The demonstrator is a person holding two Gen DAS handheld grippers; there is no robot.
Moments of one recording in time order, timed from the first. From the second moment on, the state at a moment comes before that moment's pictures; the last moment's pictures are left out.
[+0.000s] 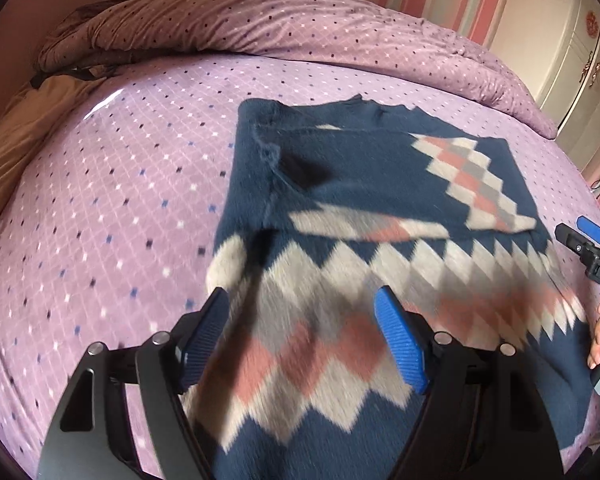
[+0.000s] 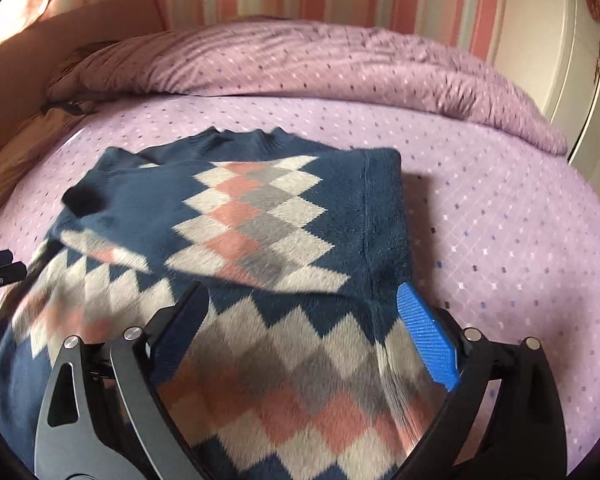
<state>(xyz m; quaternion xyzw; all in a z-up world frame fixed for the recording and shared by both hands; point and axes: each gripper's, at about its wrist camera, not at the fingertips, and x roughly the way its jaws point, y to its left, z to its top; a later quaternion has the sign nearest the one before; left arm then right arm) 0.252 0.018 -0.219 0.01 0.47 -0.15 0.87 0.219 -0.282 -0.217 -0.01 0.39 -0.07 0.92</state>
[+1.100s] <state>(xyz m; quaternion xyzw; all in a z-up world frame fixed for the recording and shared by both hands) 0.102 -0.014 -0.200 0.05 0.47 -0.22 0.85 0.020 -0.157 -0.285 -0.09 0.50 0.18 0.84</state>
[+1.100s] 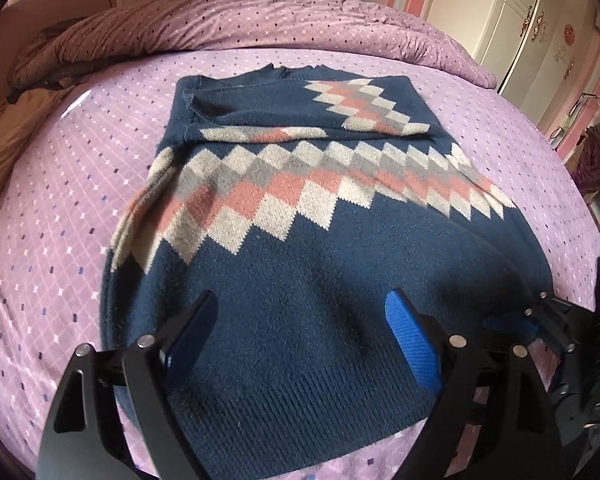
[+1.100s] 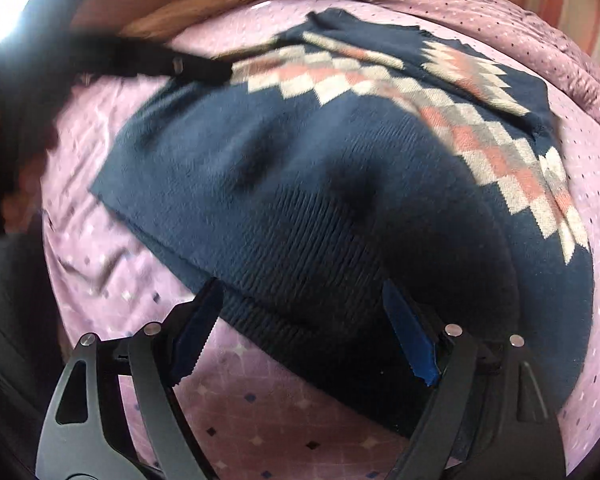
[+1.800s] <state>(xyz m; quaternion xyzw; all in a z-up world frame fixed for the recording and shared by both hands) 0.083 -0.003 -0.185 0.06 0.46 -0.22 0.86 0.010 -0.139 -0.265 -0.09 0.47 0.20 0.86</state>
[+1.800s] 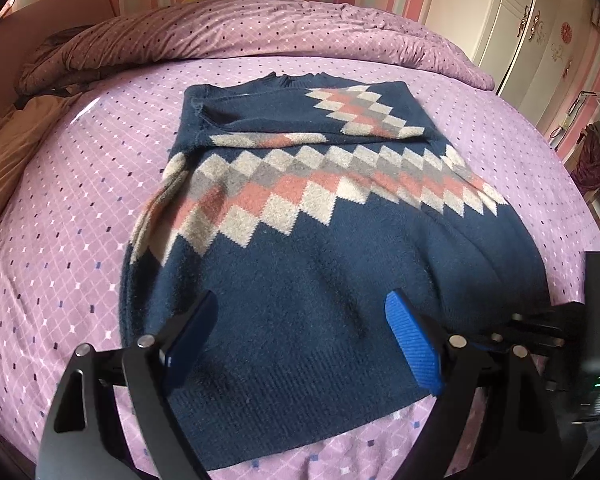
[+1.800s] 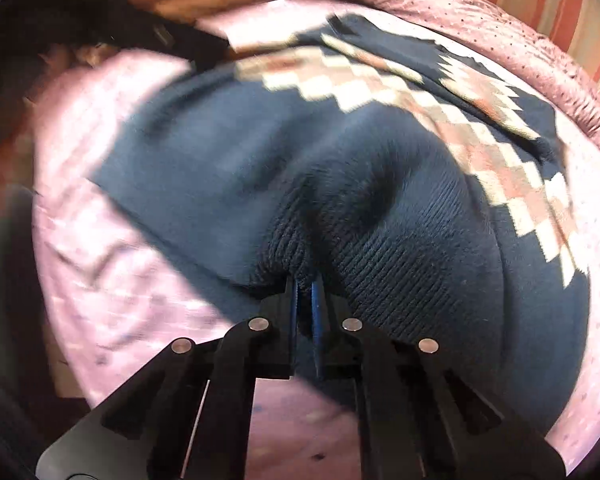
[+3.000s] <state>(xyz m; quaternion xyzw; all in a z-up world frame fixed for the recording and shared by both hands) 0.052 0.097 -0.273 -0.01 0.55 -0.16 0.82 0.003 -0.186 -0.270 -0.02 0.45 0.09 0.89</state>
